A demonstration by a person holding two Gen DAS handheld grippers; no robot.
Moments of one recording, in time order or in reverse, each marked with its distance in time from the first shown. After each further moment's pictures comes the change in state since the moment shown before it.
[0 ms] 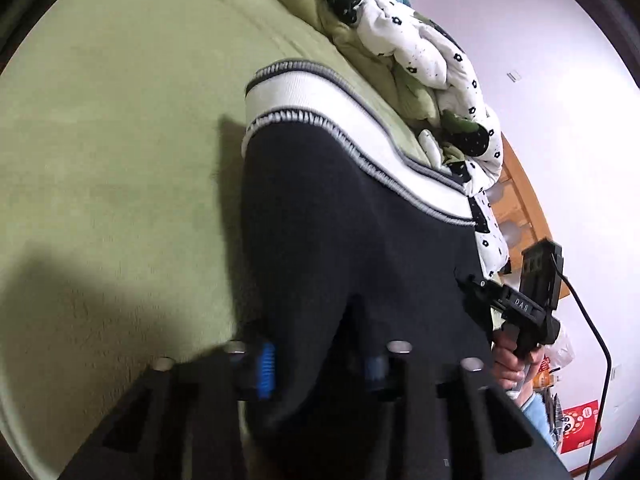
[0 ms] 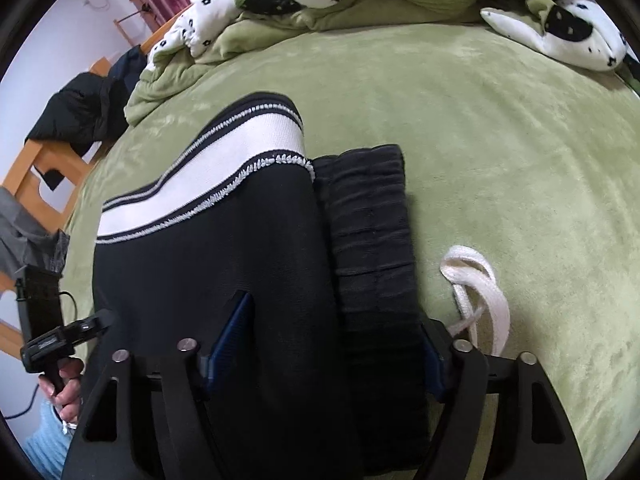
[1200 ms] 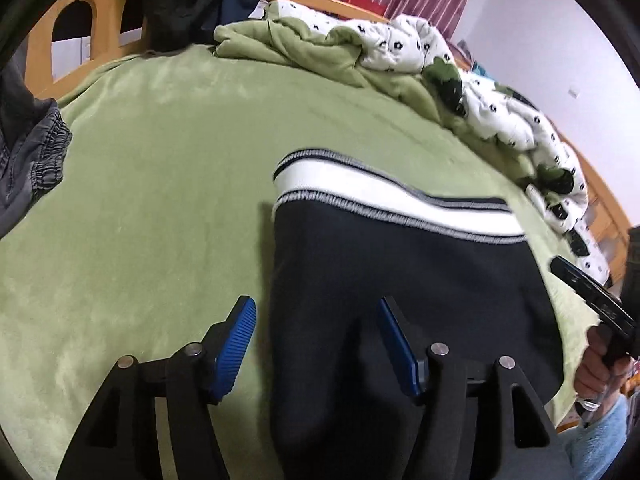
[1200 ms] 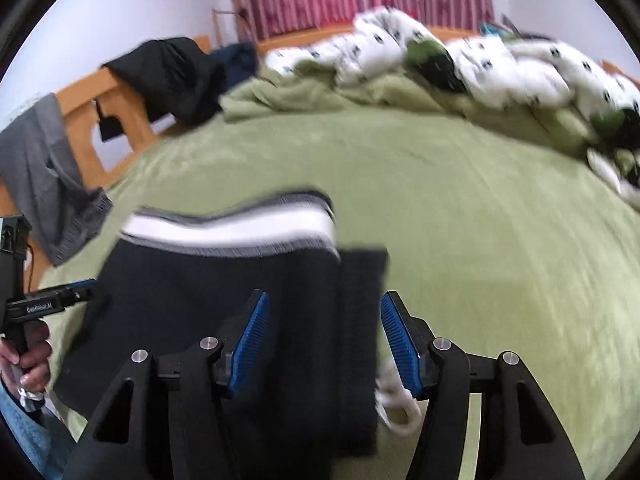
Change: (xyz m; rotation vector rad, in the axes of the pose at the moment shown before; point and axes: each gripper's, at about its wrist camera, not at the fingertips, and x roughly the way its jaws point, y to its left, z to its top) left arm -0.226 0.139 0.009 0.100 -0.253 0.456; right arm 0.007 0.286 -0.055 -0.313 -0.257 -0.012
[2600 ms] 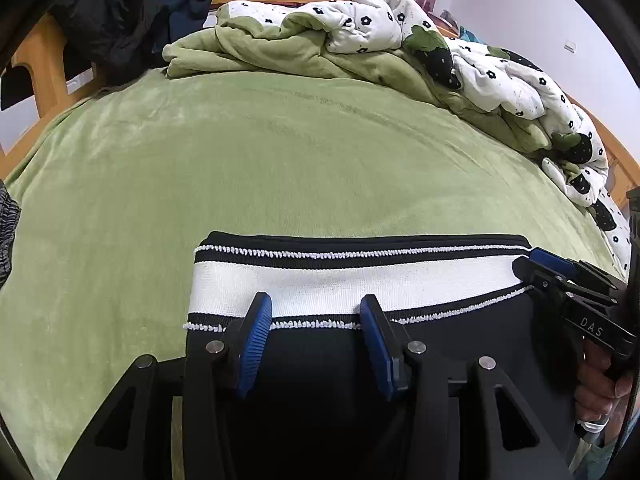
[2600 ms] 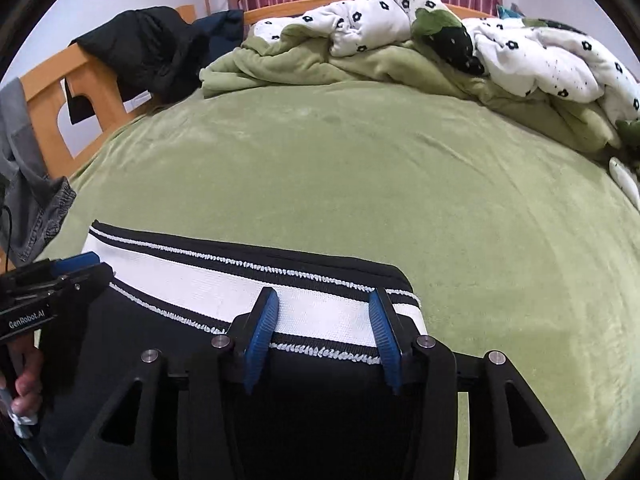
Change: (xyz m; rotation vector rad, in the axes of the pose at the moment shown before) left arm 0.083 -0.072 0.047 0.169 -0.008 0.086; right arm 0.103 0.006 0.038 -0.021 0.101 -0.063
